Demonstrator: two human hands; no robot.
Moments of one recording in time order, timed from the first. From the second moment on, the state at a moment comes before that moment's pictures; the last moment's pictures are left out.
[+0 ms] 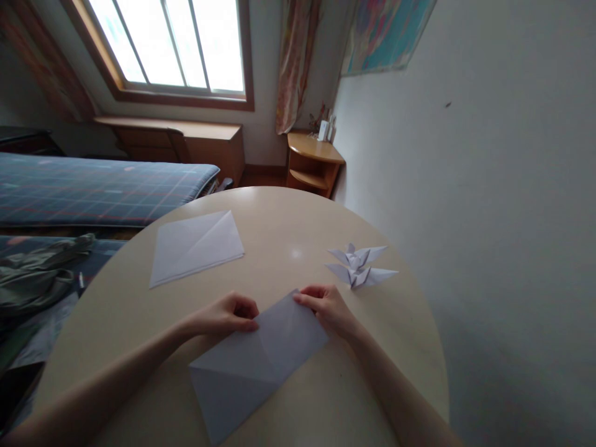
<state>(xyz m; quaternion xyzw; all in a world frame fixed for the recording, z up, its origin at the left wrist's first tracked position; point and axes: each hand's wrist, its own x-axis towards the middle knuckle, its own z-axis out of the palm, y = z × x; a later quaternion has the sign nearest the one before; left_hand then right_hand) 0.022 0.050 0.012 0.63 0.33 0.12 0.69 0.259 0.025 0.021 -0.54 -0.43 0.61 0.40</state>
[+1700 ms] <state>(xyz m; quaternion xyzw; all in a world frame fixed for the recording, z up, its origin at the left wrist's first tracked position) 0.026 0.050 0.007 0.68 0.39 0.11 0.61 0.272 0.029 0.024 -0.55 -0.46 0.59 0.37</state>
